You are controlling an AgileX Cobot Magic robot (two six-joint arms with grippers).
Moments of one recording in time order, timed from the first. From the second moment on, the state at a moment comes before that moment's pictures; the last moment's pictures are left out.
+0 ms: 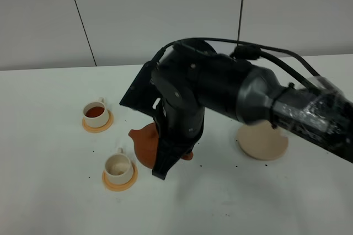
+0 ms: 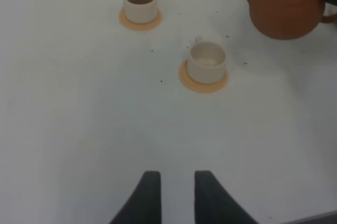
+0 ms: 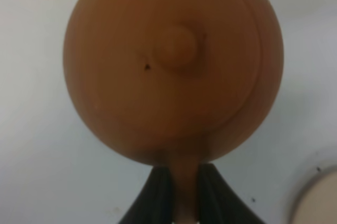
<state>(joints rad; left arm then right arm) -0.09 -0.01 -0.51 -0.05 1.05 0.07 0.86 2.04 -1.75 -0.11 1.05 -0.30</state>
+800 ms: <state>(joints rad) -0.09 -0.01 -0.51 -0.05 1.05 0.07 0.91 1.95 -1.49 -0.10 0.77 -0.19</state>
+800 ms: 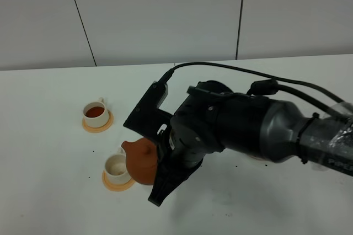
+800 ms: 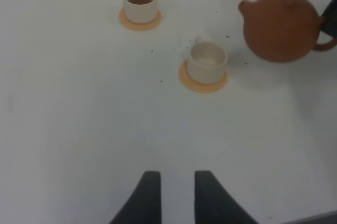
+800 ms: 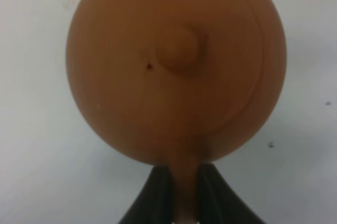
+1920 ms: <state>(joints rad) -0.09 -0.01 -0.51 -0.05 1.05 0.07 0.93 1.99 -1.49 -0.19 0.76 -0.16</state>
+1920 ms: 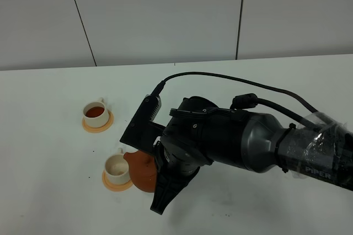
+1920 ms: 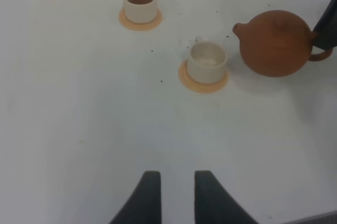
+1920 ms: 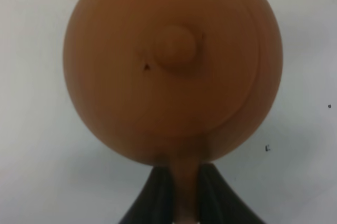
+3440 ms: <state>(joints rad) -0.09 -0.01 -0.51 -0.05 1.05 0.07 1.02 2.02 -1.49 -0.72 0.71 -0.05</state>
